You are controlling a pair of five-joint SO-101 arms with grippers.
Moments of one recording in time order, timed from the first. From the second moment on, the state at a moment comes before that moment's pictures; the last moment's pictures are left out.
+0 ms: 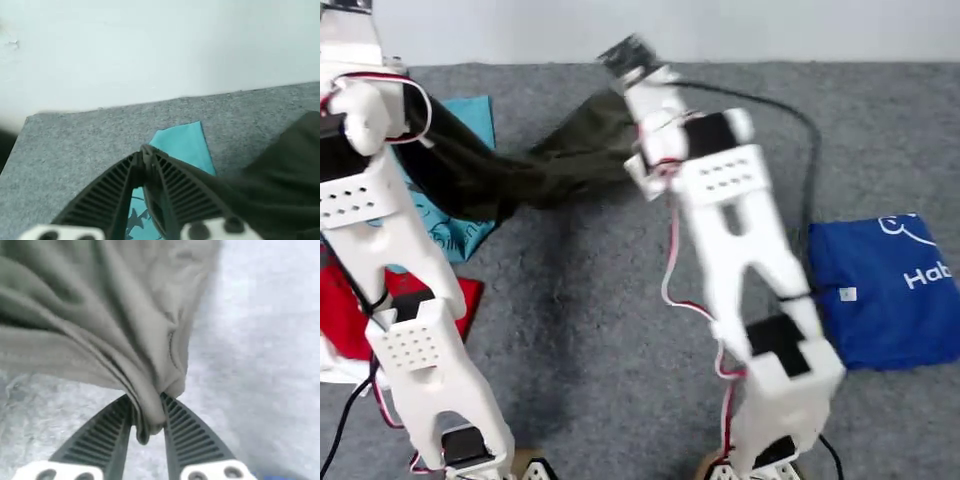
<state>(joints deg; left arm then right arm) -18.1 35.7 -90.7 99.5 -9.5 -20.0 13.1 -31.9 83.6 16.4</state>
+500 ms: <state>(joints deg) 1.1 35.7 -79.8 99.5 -9.5 -4.1 -5.3 -31.9 98.2 20.0</state>
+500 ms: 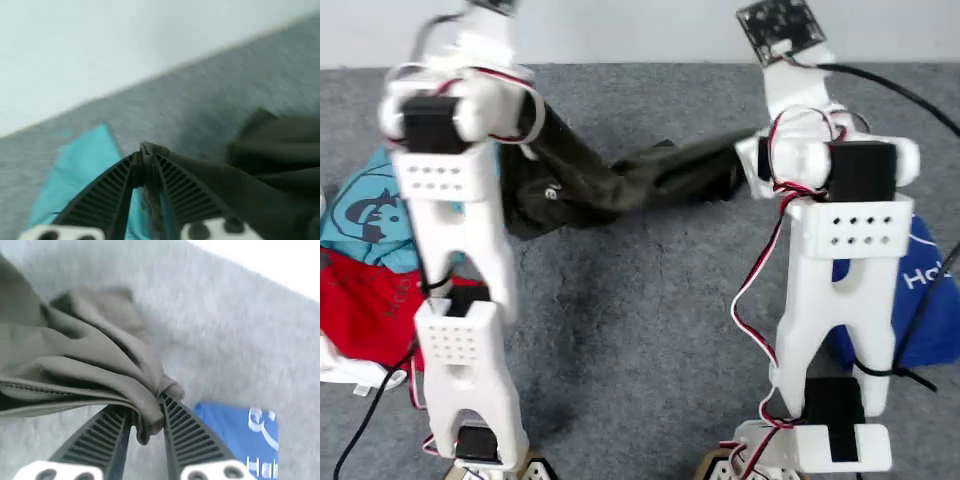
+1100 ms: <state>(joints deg) 4.3 18.6 -82.0 99.5 -9.5 1.6 -16.7 -31.9 91.8 15.1</state>
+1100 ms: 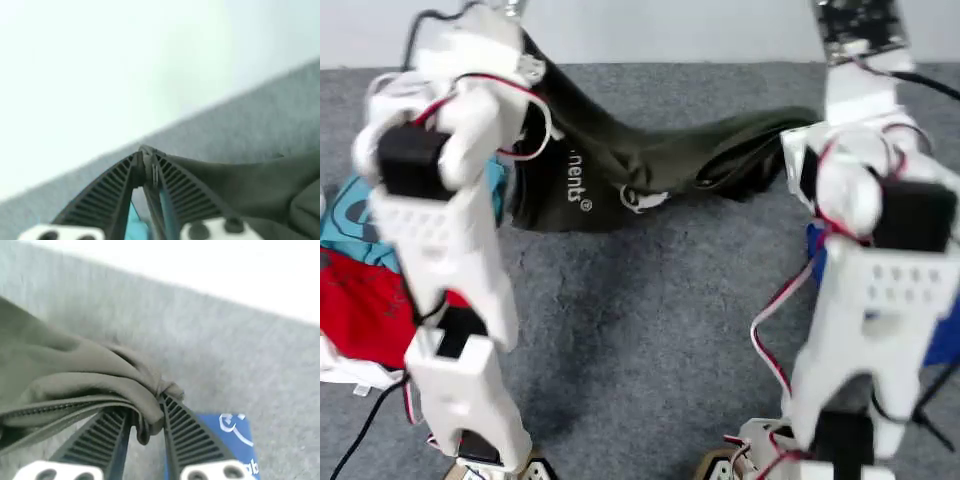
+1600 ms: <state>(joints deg) 4.3 -13.8 -82.8 99.5 -9.5 2.5 -44.0 -33.3 89.8 13.8</state>
